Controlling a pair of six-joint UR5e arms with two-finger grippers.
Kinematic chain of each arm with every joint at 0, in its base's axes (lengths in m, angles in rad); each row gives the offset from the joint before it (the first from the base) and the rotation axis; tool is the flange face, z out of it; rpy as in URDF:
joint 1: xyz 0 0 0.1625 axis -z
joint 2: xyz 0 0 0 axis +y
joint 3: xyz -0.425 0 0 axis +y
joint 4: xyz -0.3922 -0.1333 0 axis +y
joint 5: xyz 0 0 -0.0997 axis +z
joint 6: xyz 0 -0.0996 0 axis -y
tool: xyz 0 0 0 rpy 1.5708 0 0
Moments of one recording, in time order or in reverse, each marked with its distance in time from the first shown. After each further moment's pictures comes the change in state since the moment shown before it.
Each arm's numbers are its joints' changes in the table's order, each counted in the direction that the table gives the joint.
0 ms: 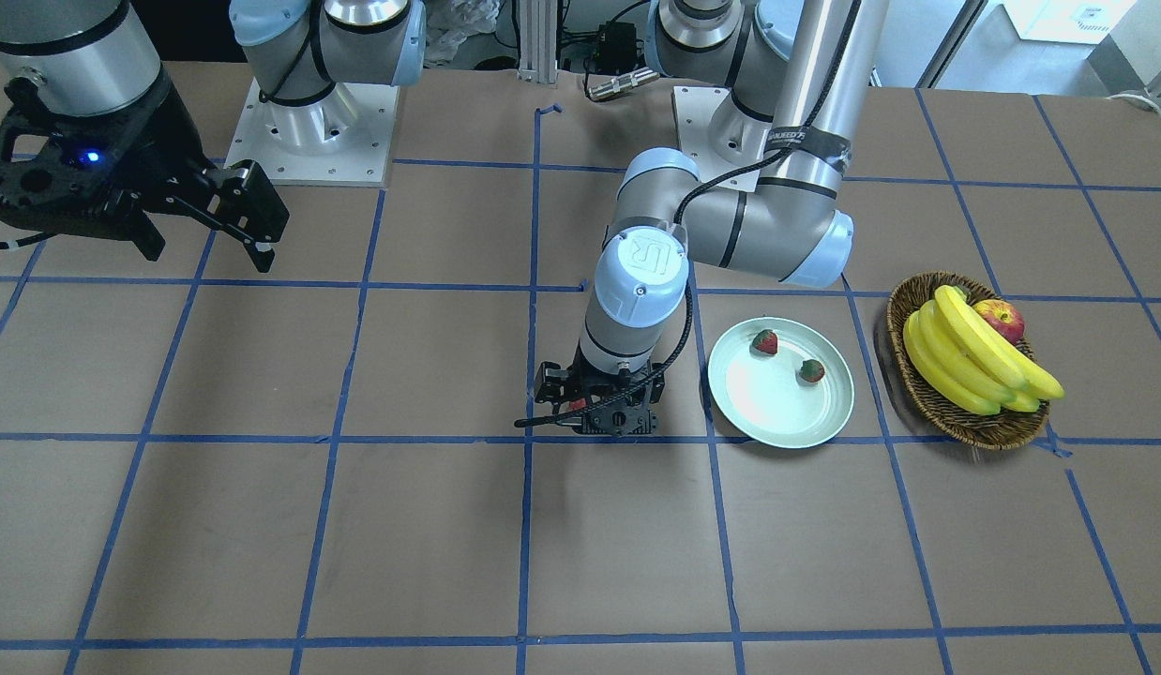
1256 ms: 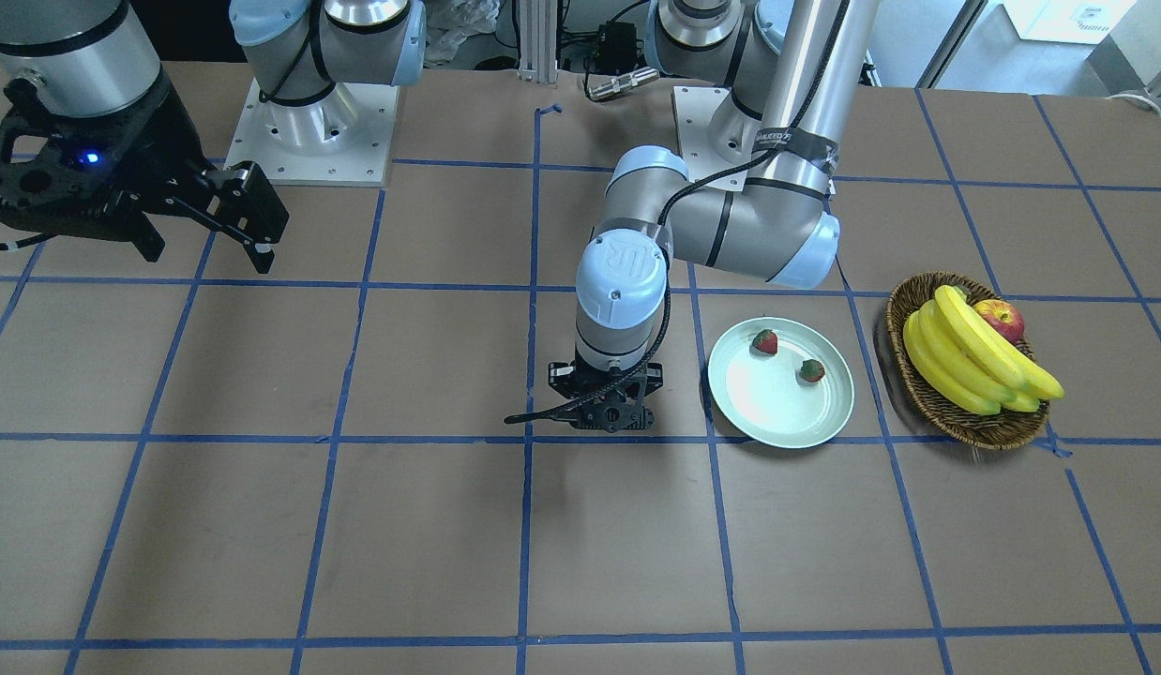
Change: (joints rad) left arm -0.010 -0.027 -0.002 0.123 -0.111 0.075; right arm 0.000 -0.001 0.001 0.003 0.000 0.000
